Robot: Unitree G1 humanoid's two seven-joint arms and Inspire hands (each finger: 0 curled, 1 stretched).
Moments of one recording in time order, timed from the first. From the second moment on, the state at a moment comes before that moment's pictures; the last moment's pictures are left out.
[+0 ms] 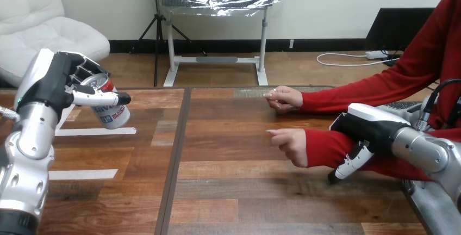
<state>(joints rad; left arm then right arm) -0.46 0.56 -0.01 0.44 0.28 0.17 -0.03 -0.75 -0.58 0.36 1.20 -0.55 -0.48 0.26</state>
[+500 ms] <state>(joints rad) -0.46 0.56 -0.01 0.43 0.28 0.17 -0.04 -0.75 -0.58 0.36 1.20 -0.56 -0.48 0.24</state>
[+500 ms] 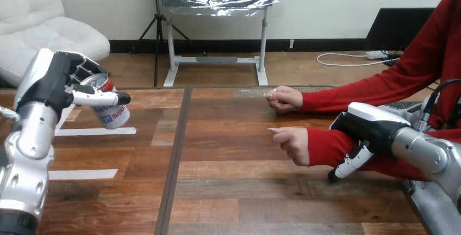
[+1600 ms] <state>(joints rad) -0.46 0.55 -0.01 0.37 0.28 0.22 -0.06 -0.74 -0.58 0.35 1.20 -0.55 -0.49 0.23</state>
